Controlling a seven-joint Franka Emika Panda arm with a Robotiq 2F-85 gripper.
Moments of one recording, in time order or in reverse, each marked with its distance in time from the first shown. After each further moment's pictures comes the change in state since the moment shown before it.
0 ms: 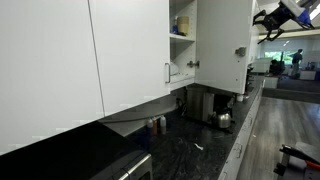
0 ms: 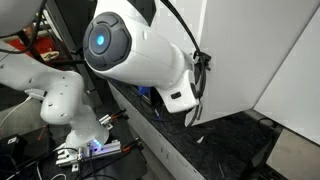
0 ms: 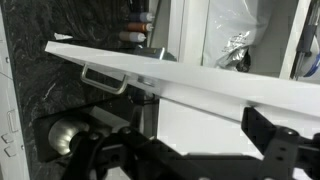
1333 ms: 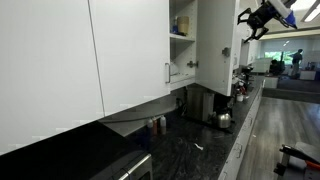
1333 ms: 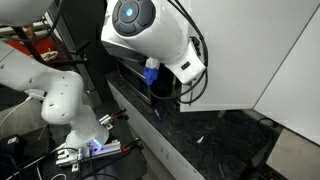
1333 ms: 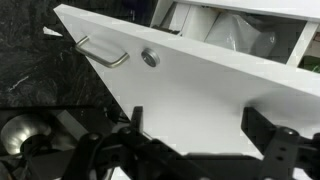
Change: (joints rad) arm 0.028 0.001 0.135 -0.011 0.017 0.006 -0.163
